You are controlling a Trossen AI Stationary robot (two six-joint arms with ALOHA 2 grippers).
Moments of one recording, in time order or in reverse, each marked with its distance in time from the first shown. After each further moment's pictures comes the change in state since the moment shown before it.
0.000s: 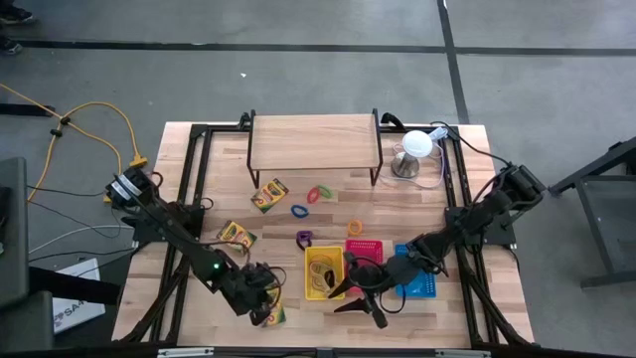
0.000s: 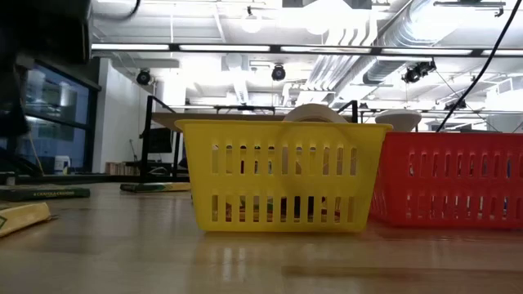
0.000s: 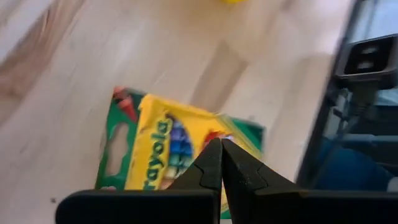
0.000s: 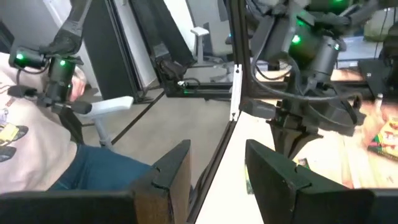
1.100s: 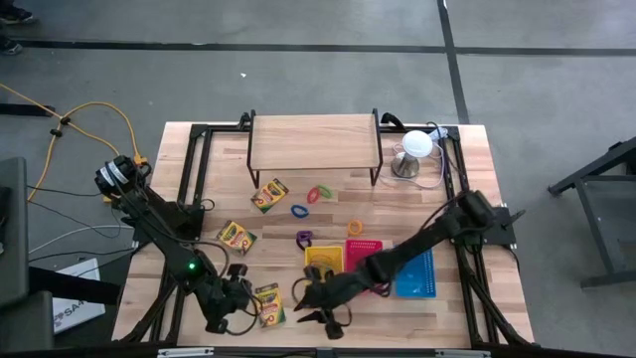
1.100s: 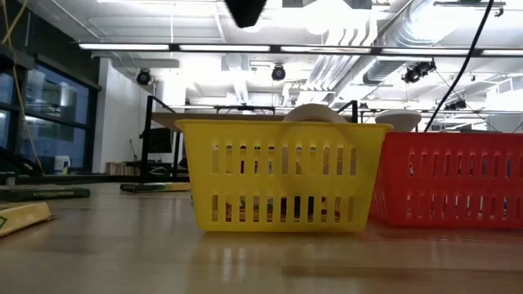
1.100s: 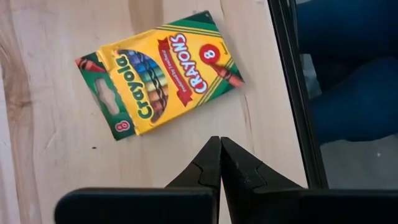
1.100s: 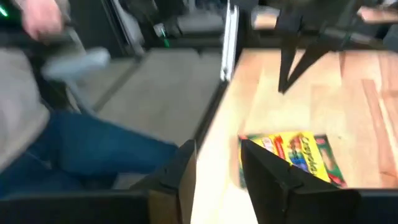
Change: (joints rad) left arm -0.142 -0.162 0.002 -0.248 0.081 0.557; right arm -0.082 0.423 0.396 -0.188 -0.101 -0.004
